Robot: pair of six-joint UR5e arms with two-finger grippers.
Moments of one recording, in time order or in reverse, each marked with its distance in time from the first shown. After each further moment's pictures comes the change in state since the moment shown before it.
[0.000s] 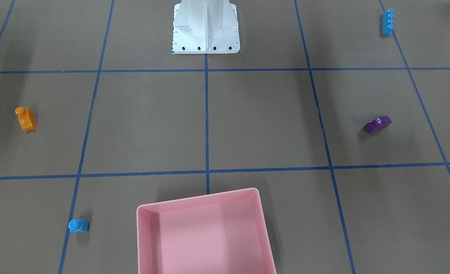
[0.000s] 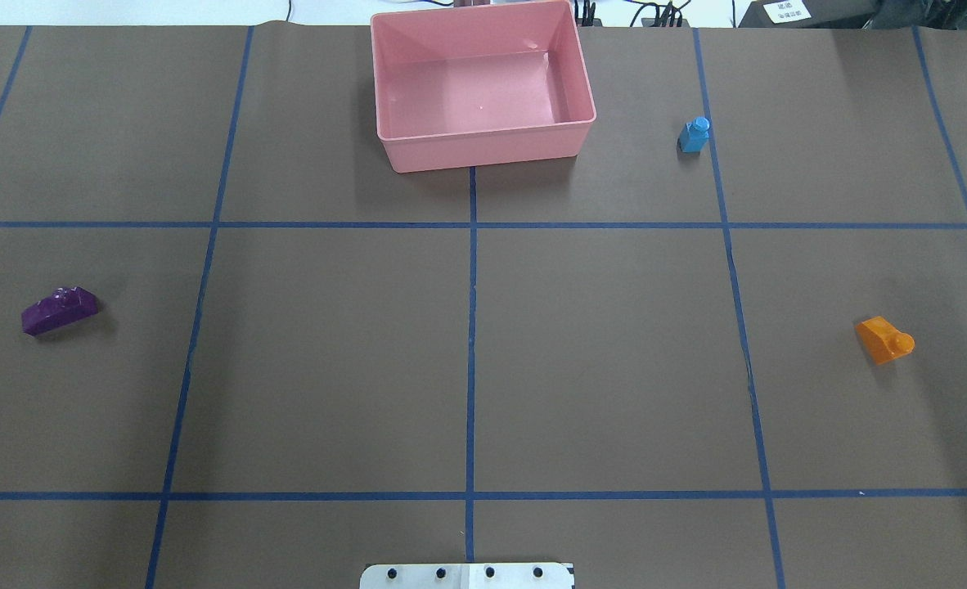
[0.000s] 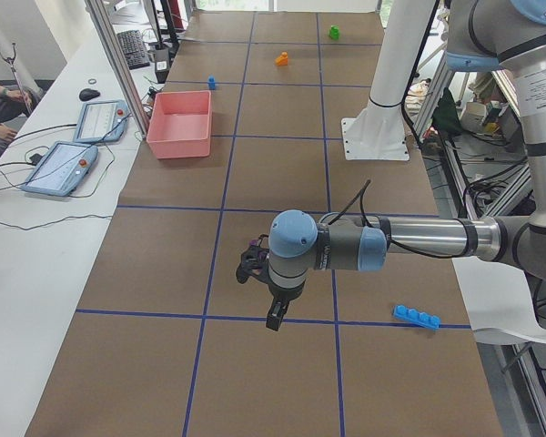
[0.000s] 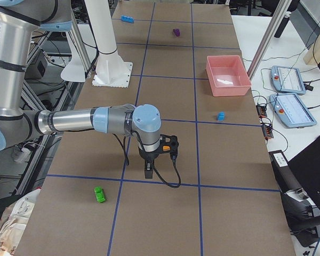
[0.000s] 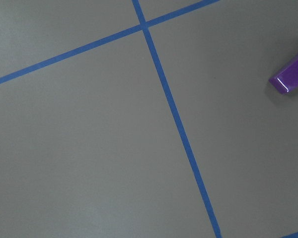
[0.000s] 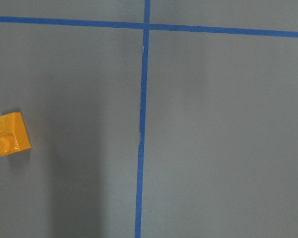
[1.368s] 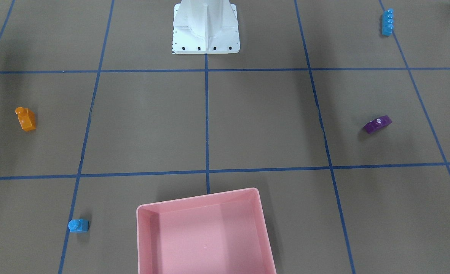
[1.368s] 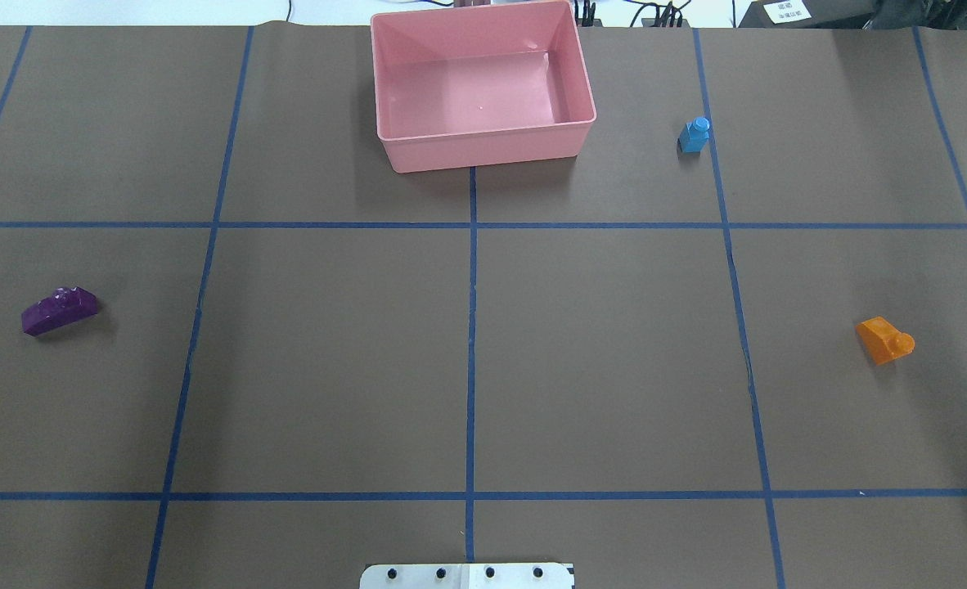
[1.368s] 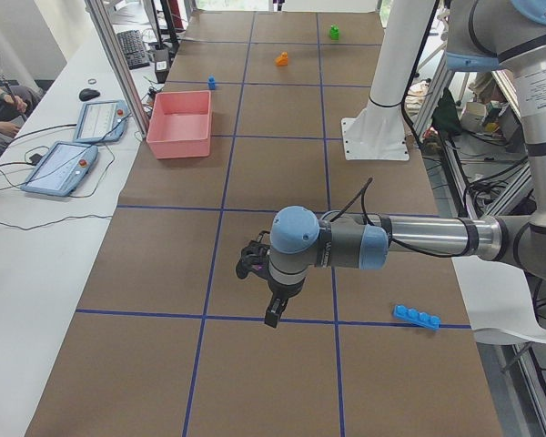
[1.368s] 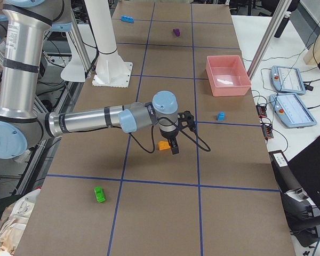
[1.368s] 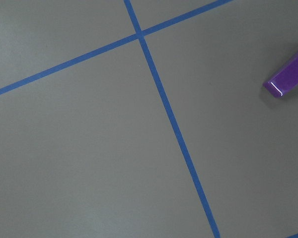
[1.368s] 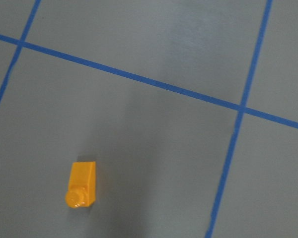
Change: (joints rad) left arm -0.003 0.003 -0.012 -0.016 0.000 0.005; right arm -0.282 0.095 -0.062 0.393 0.075 0.187
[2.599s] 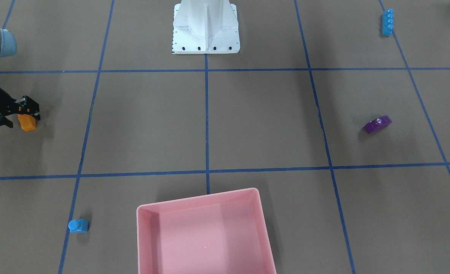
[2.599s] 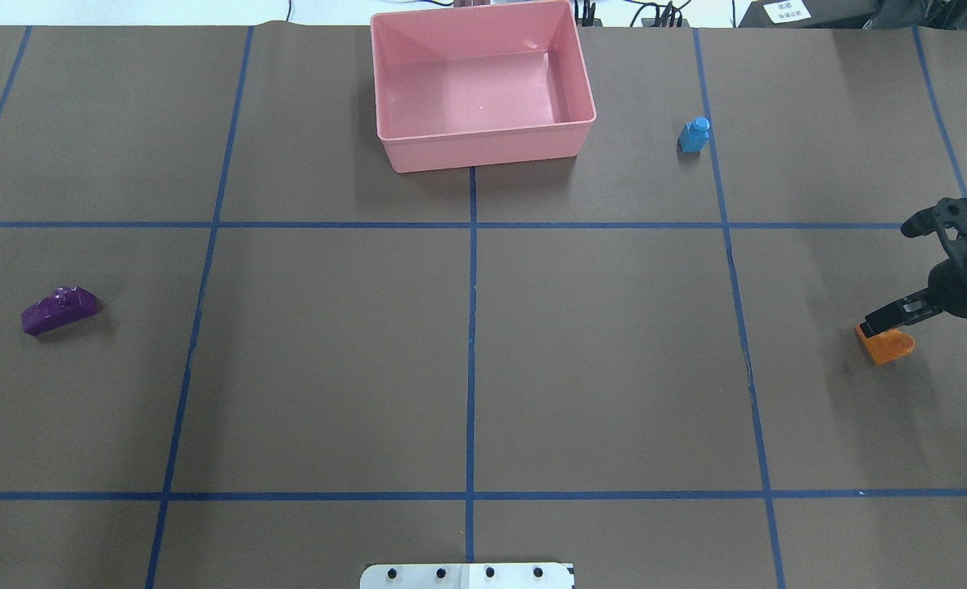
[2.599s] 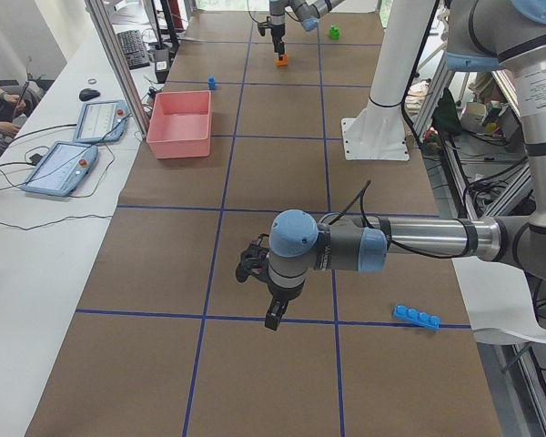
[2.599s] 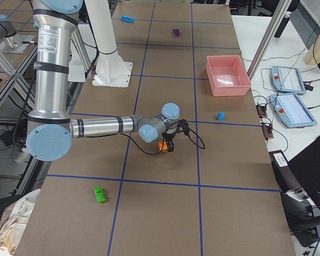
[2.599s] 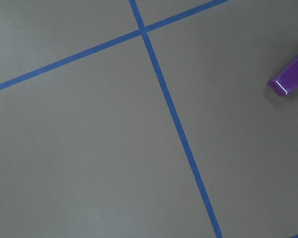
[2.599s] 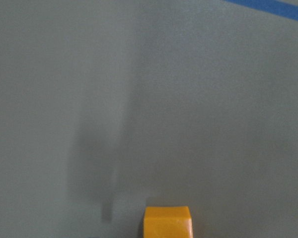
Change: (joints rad) left arm 0.001 -0.004 0.014 -0.002 0.000 -0.003; right arm -0.438 0.073 -0.274 0.392 -0.173 0.498
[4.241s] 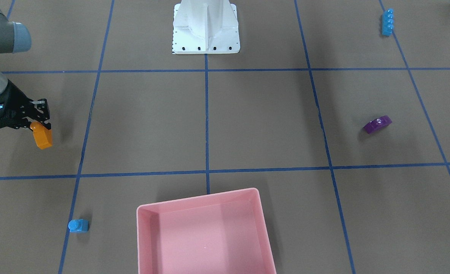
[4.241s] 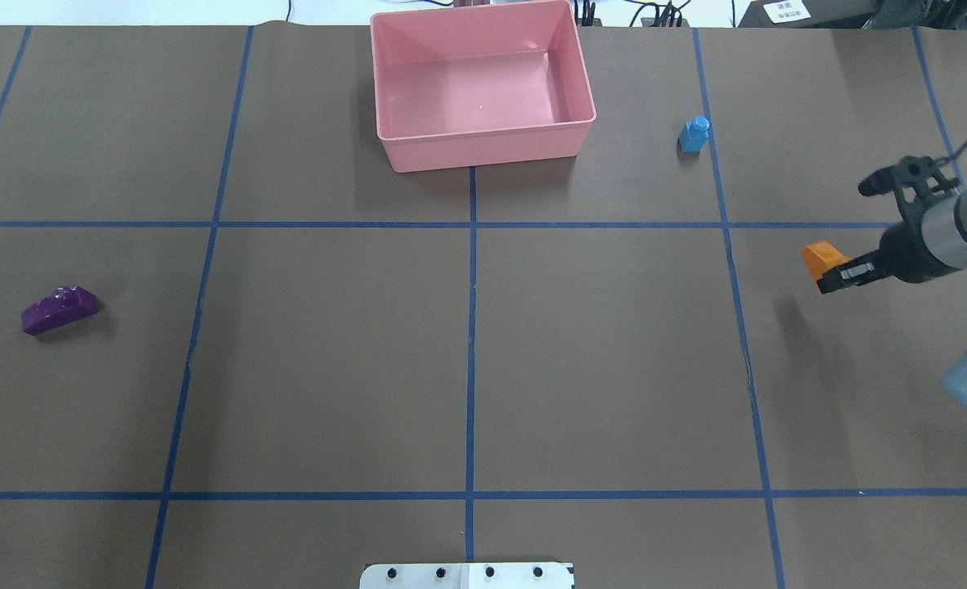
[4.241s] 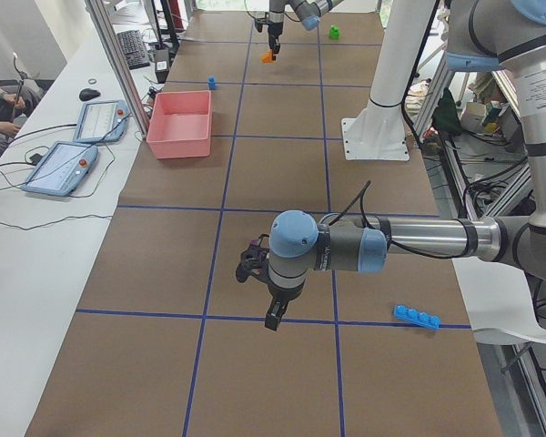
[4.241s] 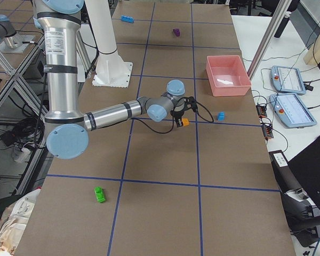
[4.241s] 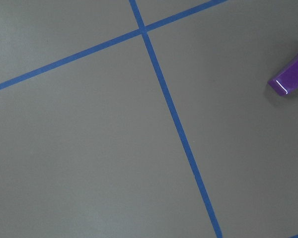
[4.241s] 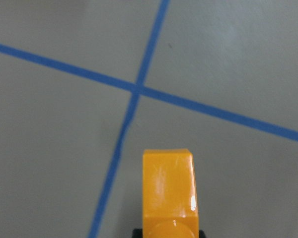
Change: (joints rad) left arm 0.001 0.000 0.002 -0.005 -0.001 0.001; right arm 0.012 0.206 0.127 -0.175 -0.048 0.067
